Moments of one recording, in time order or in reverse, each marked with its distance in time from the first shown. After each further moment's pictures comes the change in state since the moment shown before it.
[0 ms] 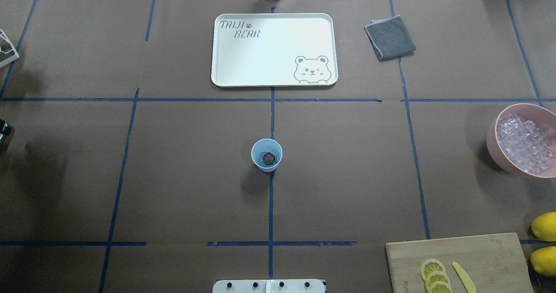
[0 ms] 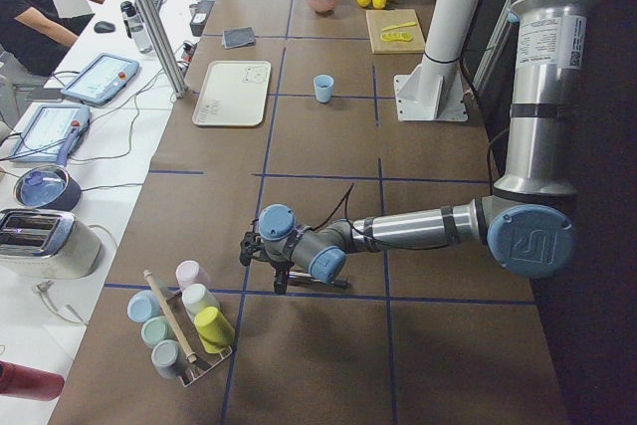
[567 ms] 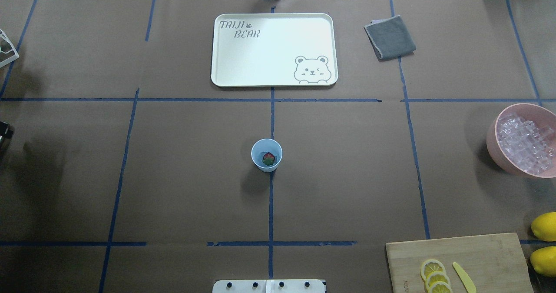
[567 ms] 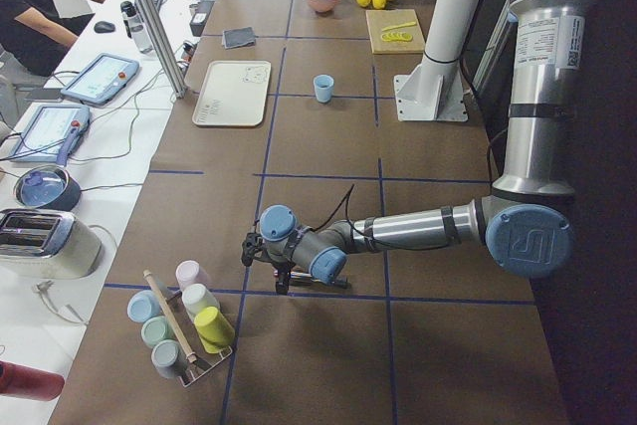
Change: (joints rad) left arm 0.019 0.001 0.011 -0.002 0.003 0.003; right arm 0.000 0.000 -0.001 0.000 -0.001 0.000
